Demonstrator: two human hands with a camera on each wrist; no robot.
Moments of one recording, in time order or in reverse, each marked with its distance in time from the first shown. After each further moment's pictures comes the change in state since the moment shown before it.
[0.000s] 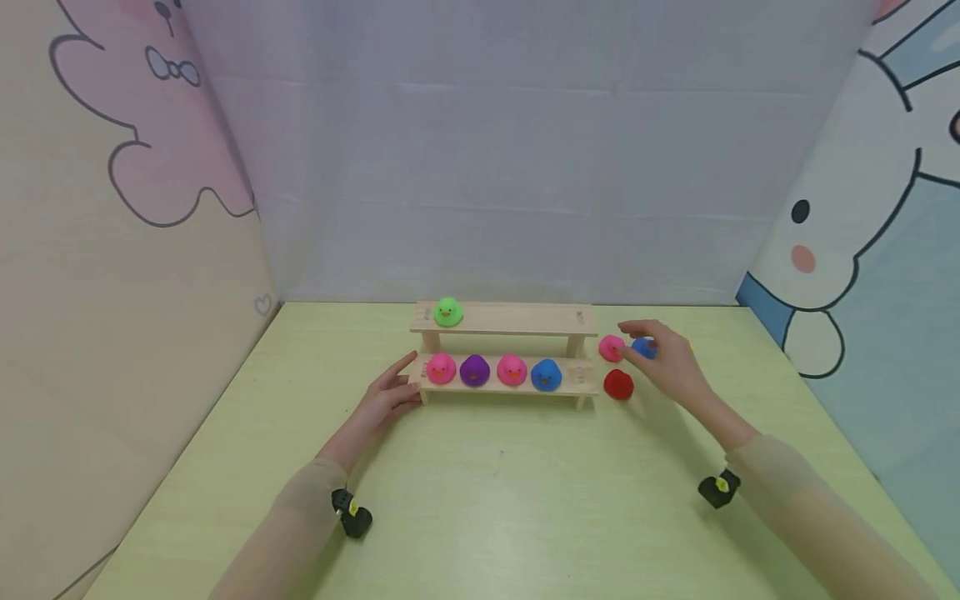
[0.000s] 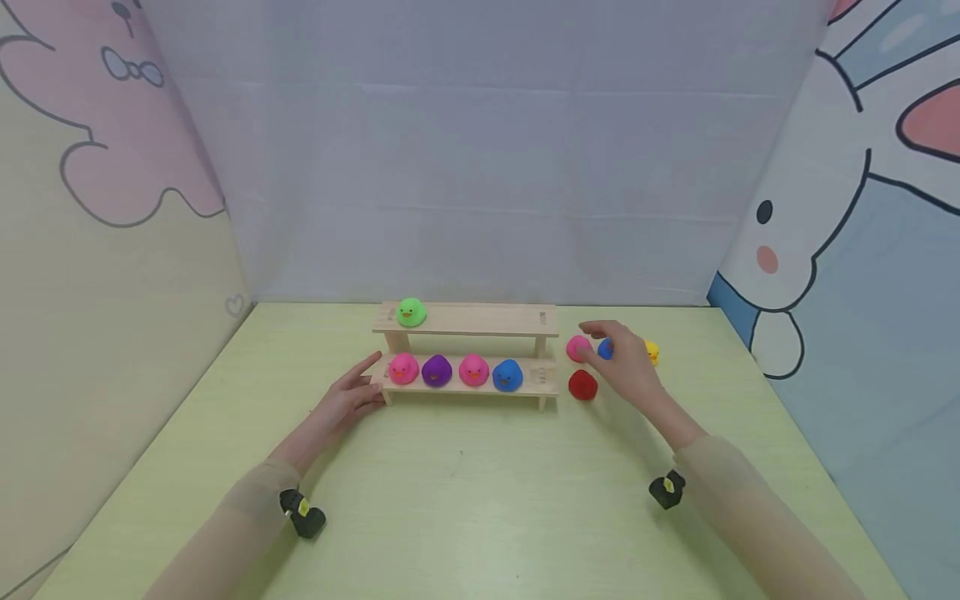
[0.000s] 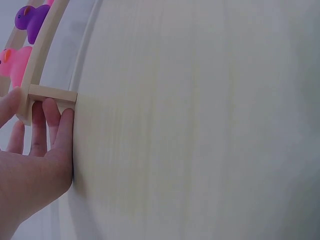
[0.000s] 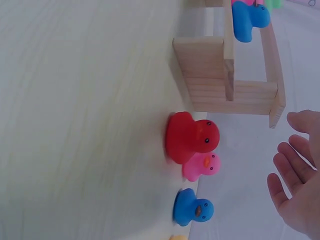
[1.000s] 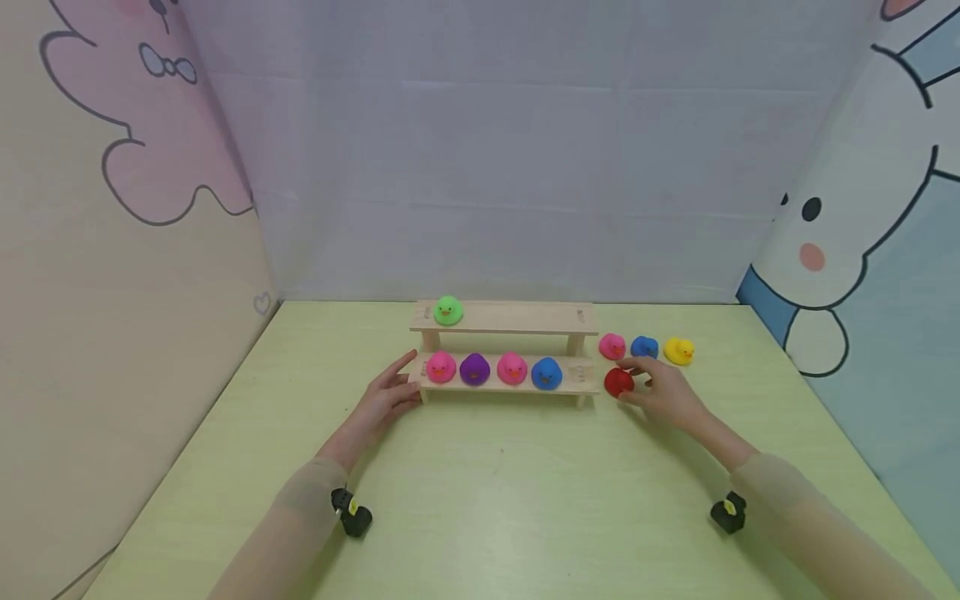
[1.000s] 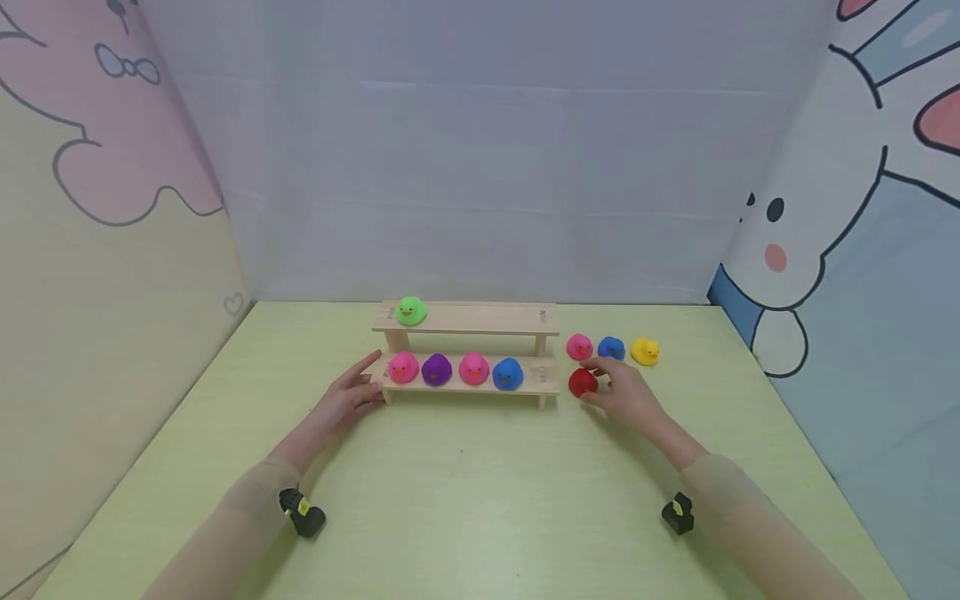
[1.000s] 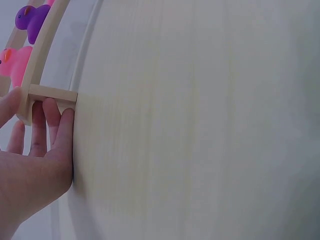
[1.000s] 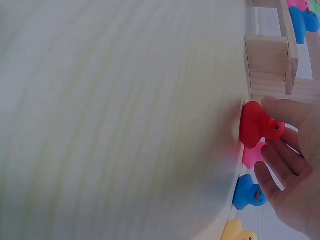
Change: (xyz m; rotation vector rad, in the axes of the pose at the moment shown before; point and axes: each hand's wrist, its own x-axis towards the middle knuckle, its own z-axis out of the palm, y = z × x) left_hand 0.000 0.001 0.002 0.035 0.038 -0.043; right_hand -0.025 0.035 0.020 -0.059 -0.257 0.070
